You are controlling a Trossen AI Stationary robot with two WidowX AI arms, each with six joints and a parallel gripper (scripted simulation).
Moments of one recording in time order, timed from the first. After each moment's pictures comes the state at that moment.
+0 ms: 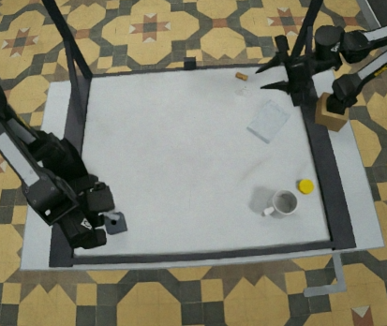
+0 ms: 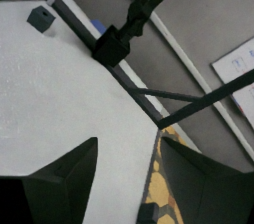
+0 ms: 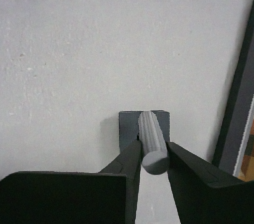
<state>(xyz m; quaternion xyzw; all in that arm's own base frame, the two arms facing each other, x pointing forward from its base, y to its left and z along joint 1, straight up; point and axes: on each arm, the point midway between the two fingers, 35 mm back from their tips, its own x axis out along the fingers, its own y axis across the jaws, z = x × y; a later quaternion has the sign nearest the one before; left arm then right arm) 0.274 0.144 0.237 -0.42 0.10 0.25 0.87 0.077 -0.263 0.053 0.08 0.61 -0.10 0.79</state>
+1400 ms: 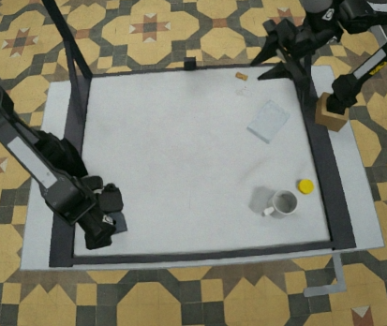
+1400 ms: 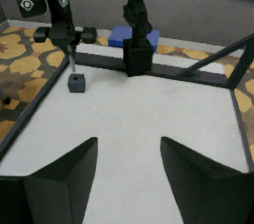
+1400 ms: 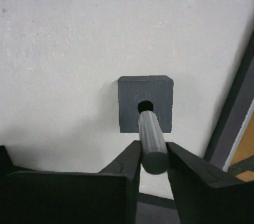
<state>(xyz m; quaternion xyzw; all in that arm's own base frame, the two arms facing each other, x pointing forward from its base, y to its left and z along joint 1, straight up) 0.295 0.178 0.314 -0.08 0.26 0.27 0.92 0.073 -0.264 0.047 0.09 0.70 -0.09 0.70</state>
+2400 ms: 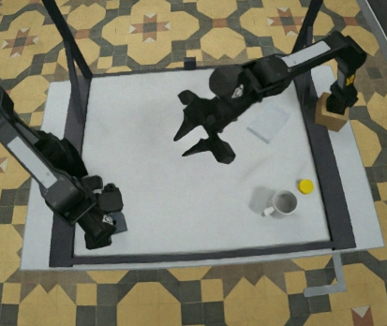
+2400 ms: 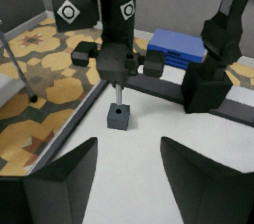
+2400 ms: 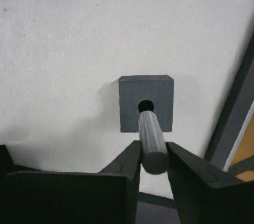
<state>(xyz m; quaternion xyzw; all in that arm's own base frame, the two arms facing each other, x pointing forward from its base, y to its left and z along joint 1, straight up) 0.424 0.392 0.262 -0.10 0.26 0.36 0.89 0.073 -0.264 0.047 0.09 0.70 -0.09 0.70</state>
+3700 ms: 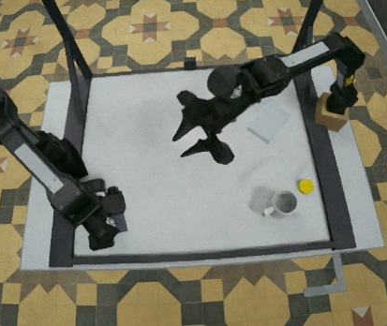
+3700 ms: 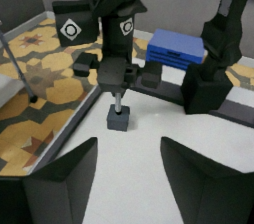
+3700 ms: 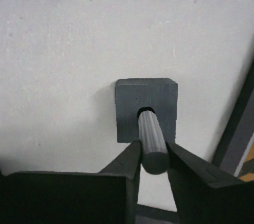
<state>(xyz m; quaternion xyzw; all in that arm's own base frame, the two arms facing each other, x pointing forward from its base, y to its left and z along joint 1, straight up) 0.426 0.394 0.263 -0.10 0.26 0.36 0.89 0.073 -0.265 0.023 0.09 0.70 -0.09 0.70</state>
